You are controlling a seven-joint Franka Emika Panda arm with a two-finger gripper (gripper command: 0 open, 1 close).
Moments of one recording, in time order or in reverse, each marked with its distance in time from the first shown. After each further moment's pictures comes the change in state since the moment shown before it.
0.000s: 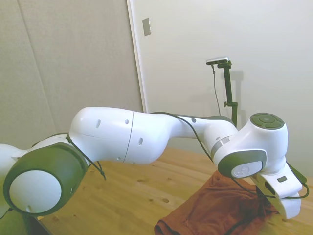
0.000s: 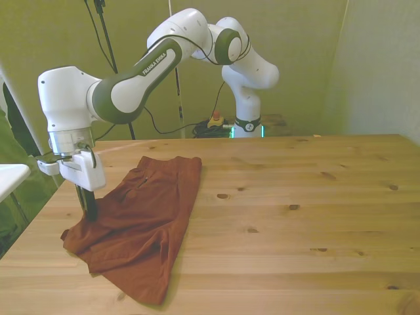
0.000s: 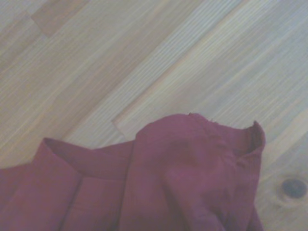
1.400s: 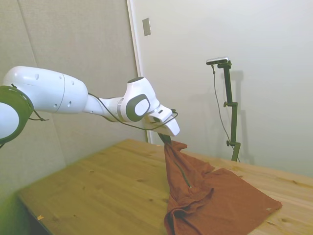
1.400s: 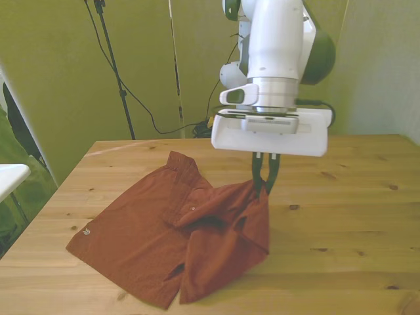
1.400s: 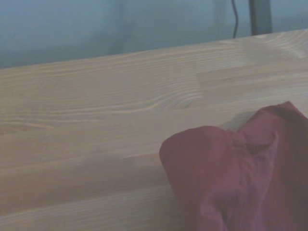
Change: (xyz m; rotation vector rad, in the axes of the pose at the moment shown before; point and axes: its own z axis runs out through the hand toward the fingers) arm -0.435 -0.109 -0.052 -0.029 0.130 -0.578
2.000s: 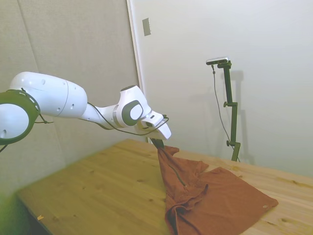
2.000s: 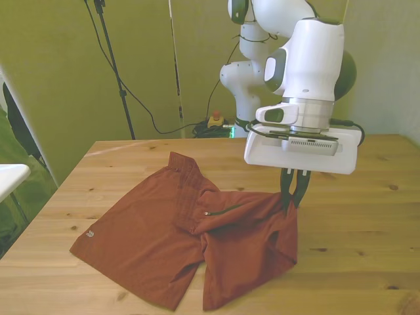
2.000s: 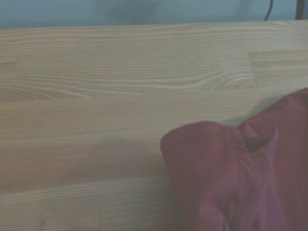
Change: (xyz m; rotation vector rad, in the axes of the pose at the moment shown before) arm -0.039 -0.022 0.022 -0.039 0.007 -0.070
